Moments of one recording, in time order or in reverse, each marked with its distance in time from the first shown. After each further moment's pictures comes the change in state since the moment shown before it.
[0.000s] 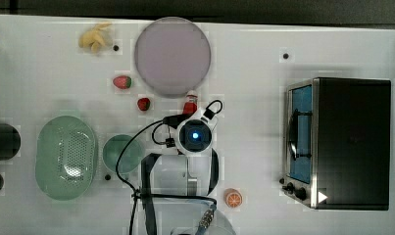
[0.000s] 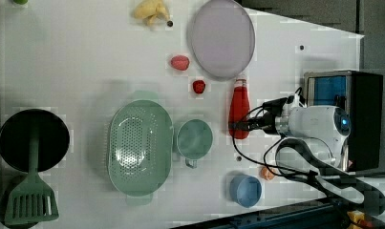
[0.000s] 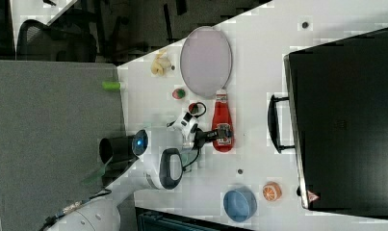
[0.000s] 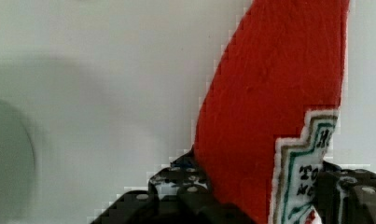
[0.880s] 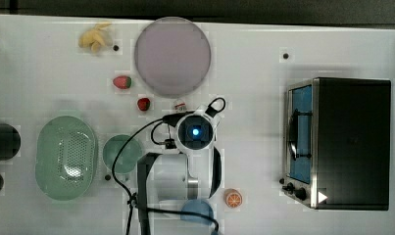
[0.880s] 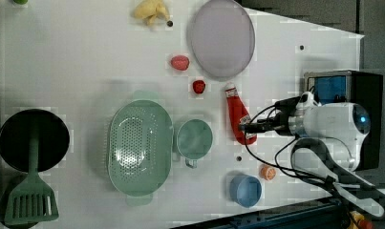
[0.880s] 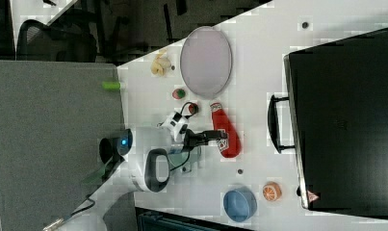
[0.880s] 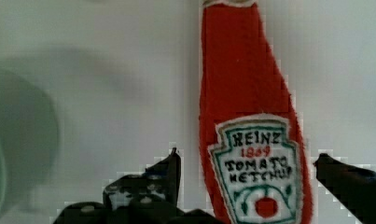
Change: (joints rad) arm -0.006 -0.114 0.003 -0.004 0.000 -0.148 0.009
